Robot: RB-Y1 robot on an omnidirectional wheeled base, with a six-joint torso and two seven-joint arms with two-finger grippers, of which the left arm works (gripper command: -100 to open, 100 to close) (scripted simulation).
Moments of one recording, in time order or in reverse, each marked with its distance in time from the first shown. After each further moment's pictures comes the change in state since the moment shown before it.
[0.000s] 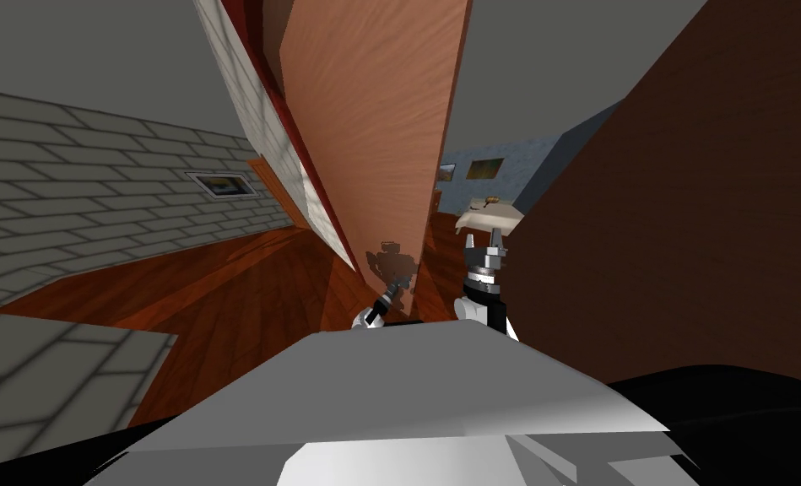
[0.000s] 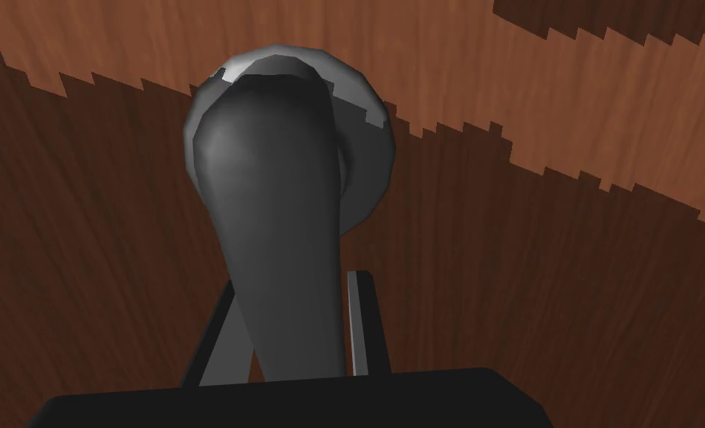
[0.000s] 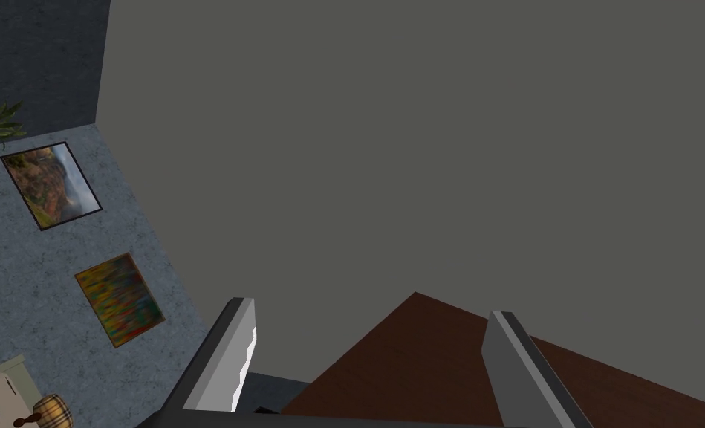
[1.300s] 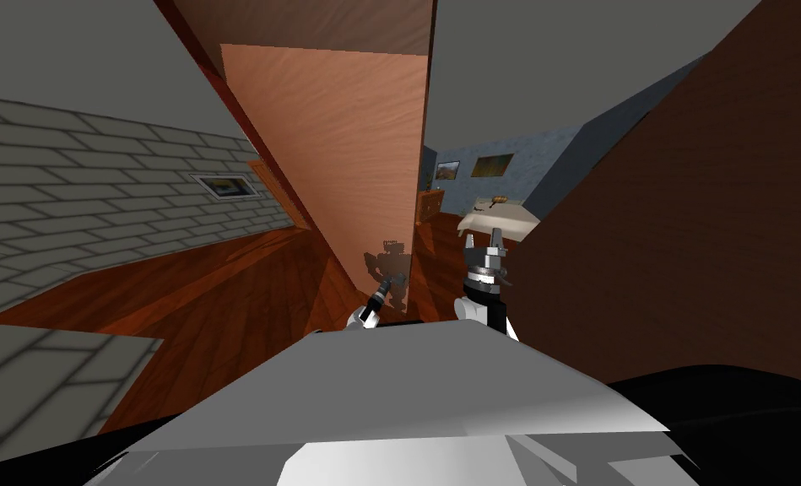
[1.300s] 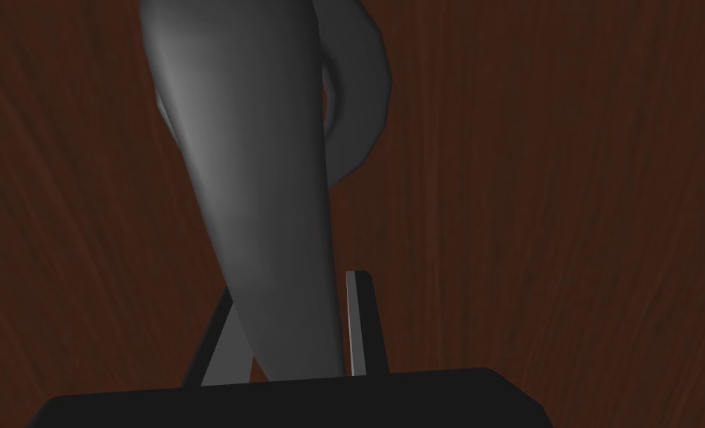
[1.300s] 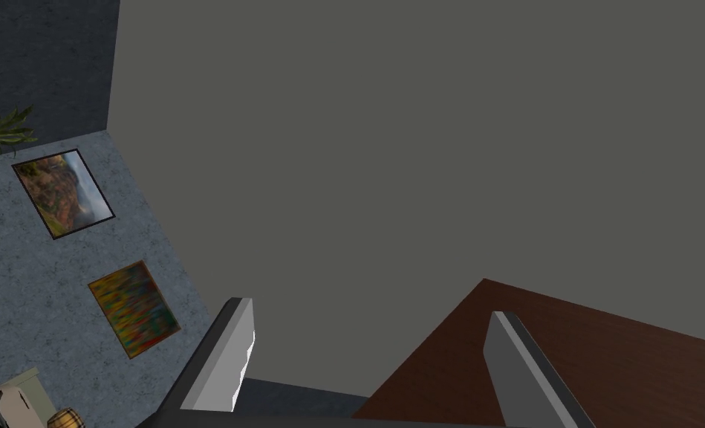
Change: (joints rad) arm -0.018 0.027 0.117 0.035 0.048 -0.015 -0.040
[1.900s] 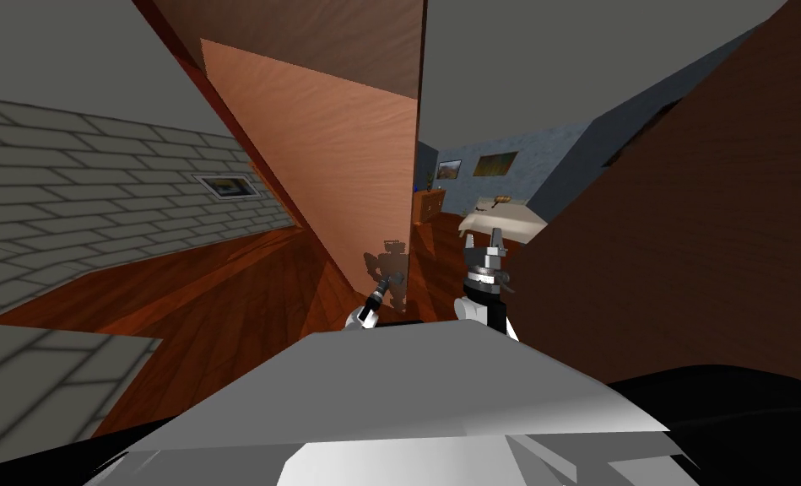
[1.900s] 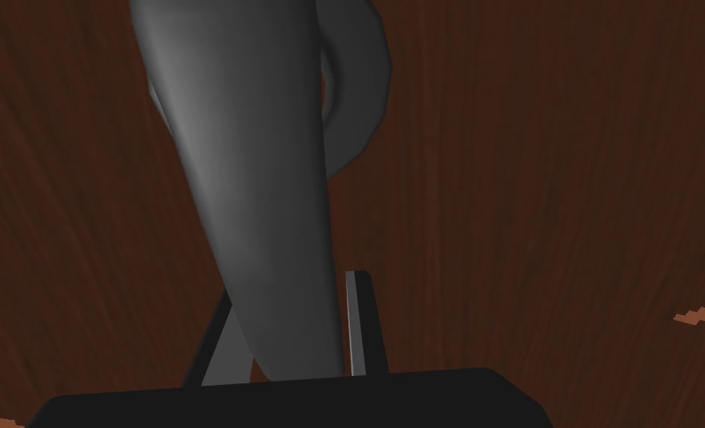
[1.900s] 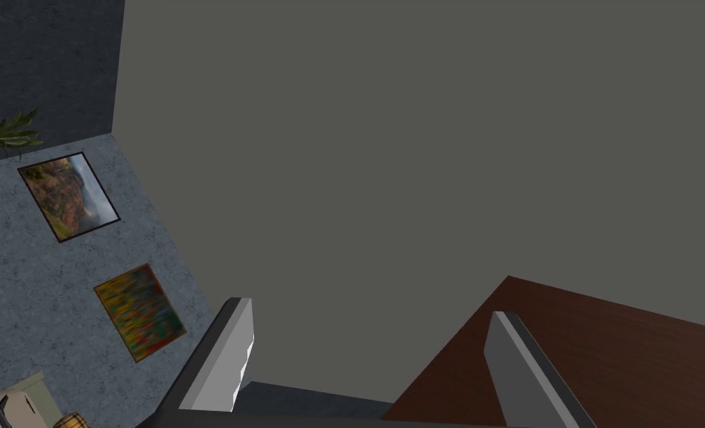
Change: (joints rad) arm 0.021 0.013 0.032 -0.042 0.012 0.027 -0.011
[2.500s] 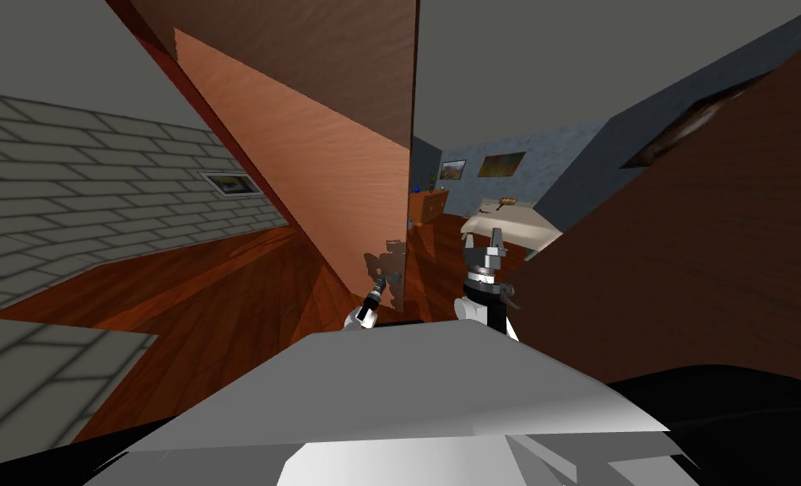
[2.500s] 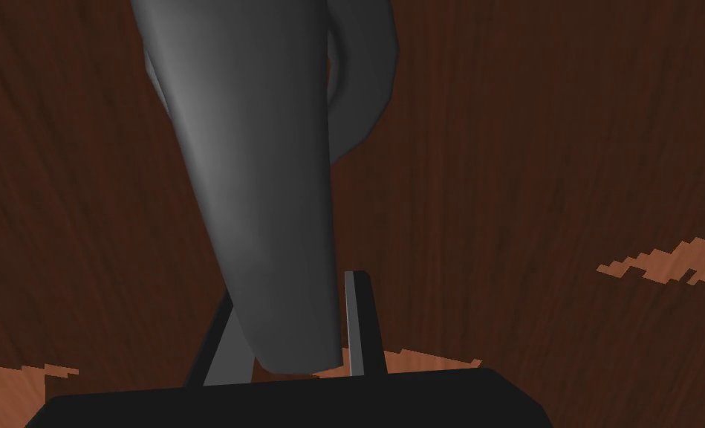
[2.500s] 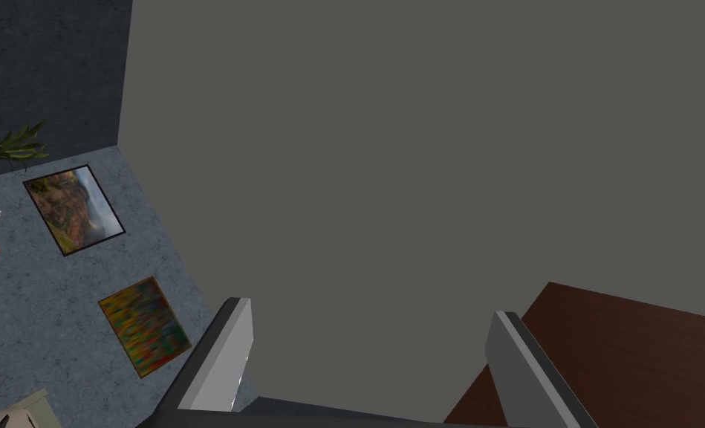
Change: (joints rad) arm 0.003 -0.002 0.062 0.002 0.025 0.003 -0.020
